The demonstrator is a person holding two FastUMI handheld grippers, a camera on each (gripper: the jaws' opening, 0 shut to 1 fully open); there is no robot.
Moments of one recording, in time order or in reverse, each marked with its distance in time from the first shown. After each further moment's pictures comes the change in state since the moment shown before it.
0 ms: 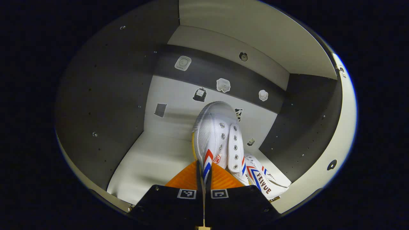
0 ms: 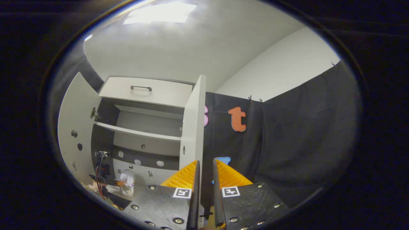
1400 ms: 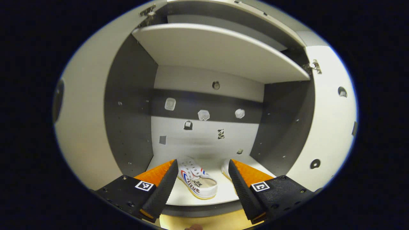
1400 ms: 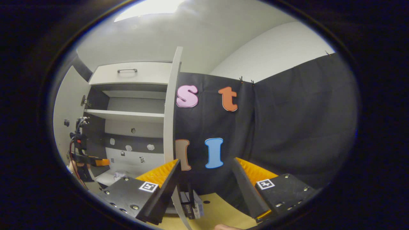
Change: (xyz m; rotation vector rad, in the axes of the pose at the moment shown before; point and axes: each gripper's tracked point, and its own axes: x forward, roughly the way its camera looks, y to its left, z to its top) left arm -0.130 -0.072 0.074 0.196 -0.183 -0.001; right arm 0.002 -0.045 -0.076 0.041 0.162 -0.034
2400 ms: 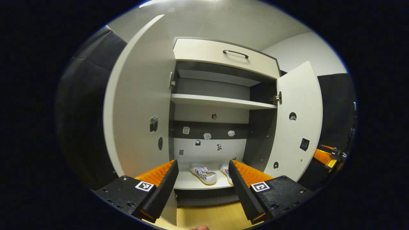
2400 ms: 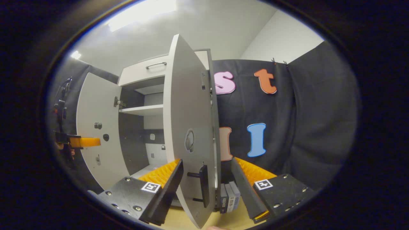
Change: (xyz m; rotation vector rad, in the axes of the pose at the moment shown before) left arm -0.214 0.001 0.072 0.061 -0.134 0.068; right arm 0.000 0.109 -0.027 0.093 0.116 0.401
